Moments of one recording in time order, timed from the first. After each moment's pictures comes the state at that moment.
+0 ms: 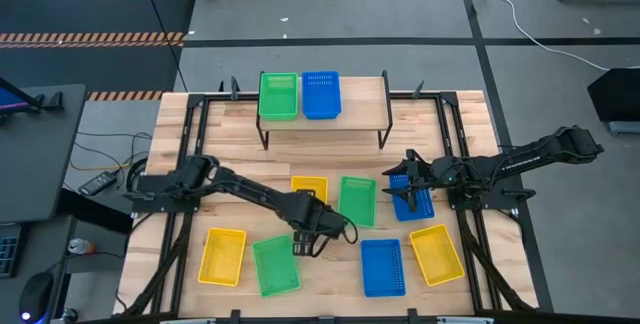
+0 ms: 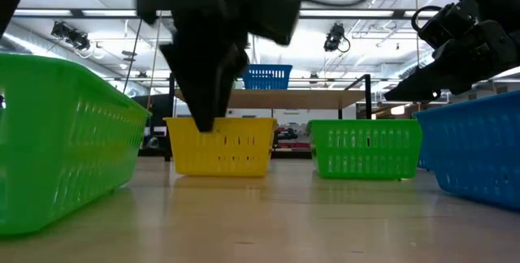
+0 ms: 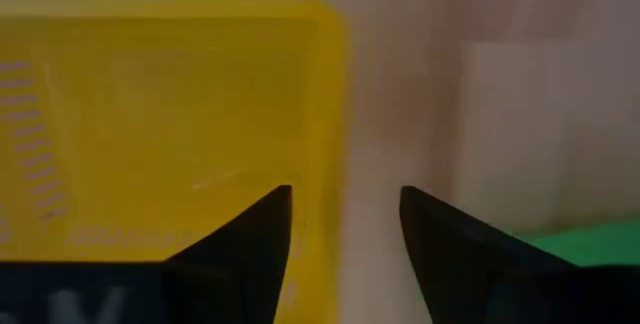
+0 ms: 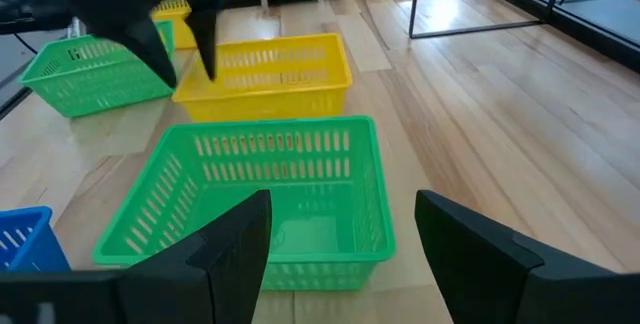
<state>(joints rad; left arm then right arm) -0.30 2.14 1.73 -1.08 -0.10 -0.24 0.10 0.71 0.07 0.31 0.18 0.14</state>
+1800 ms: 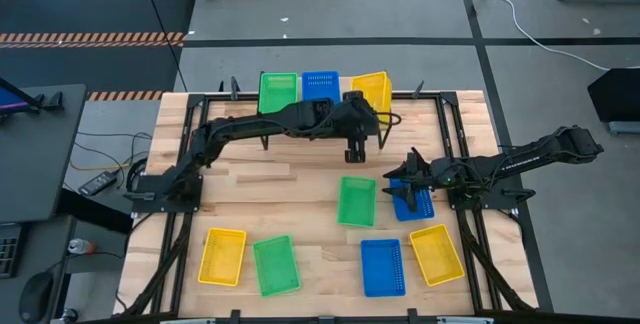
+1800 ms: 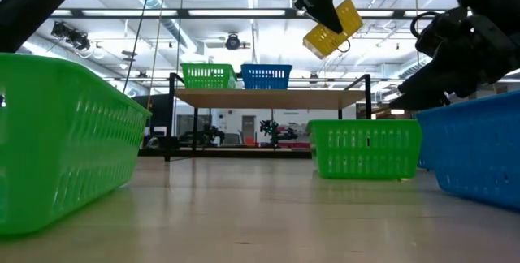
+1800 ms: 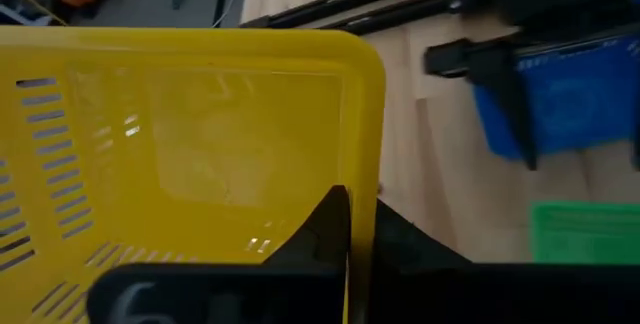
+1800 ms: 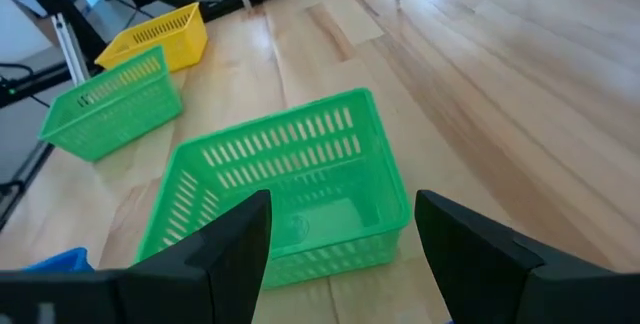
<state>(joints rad) 0.13 2.17 2.24 -0.75 -0.27 0.38 0.10 0.71 0.07 0.27 0.18 0.40</state>
